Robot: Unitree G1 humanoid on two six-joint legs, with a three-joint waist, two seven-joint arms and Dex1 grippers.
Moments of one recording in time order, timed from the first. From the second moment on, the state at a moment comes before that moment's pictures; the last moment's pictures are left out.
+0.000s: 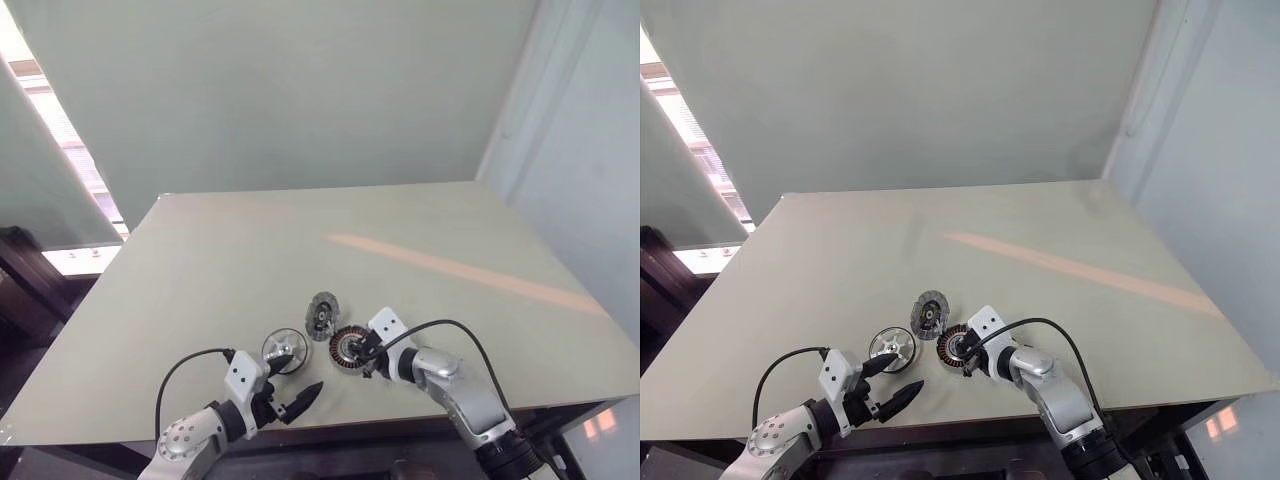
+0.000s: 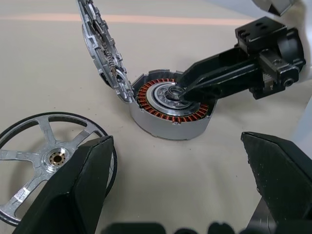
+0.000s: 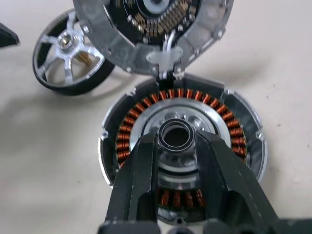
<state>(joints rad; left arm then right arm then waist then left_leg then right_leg) 0.30 0.42 -0.07 -0.24 -0.35 0.18 -0.70 -0.18 -0.19 0.36 0.01 0.09 0.46 0.53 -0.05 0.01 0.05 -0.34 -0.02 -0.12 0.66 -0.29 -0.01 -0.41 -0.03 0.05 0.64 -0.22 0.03</state>
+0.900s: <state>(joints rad) 0.30 0.42 -0.07 -0.24 -0.35 0.18 -0.70 -0.19 -0.18 0.36 0.06 0.07 0.41 0.52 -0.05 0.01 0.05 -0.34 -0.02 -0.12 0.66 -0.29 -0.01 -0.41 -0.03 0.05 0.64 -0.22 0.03</state>
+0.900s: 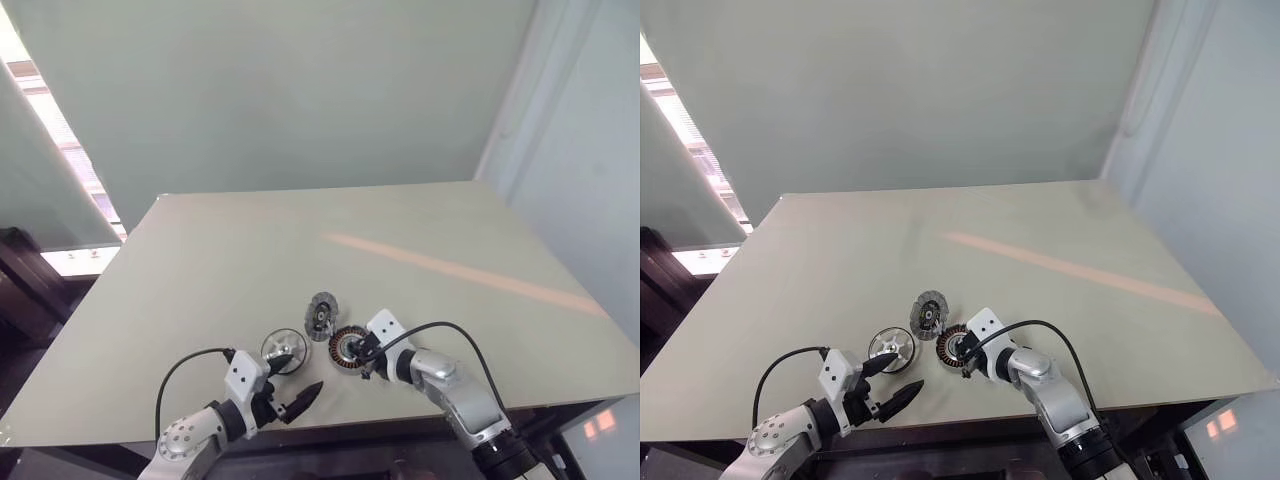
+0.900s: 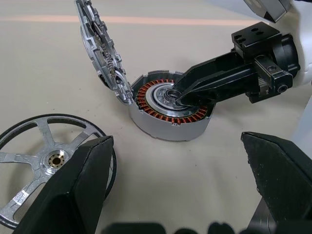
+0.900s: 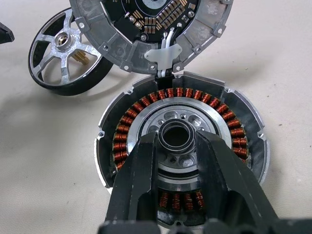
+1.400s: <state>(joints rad) 0.30 0.42 -0.07 -0.24 -0.34 0.18 -0.70 -0.19 -0.18 0.36 0.06 0.07 0.42 0.52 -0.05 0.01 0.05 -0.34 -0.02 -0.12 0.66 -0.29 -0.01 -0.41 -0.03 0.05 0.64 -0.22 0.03</state>
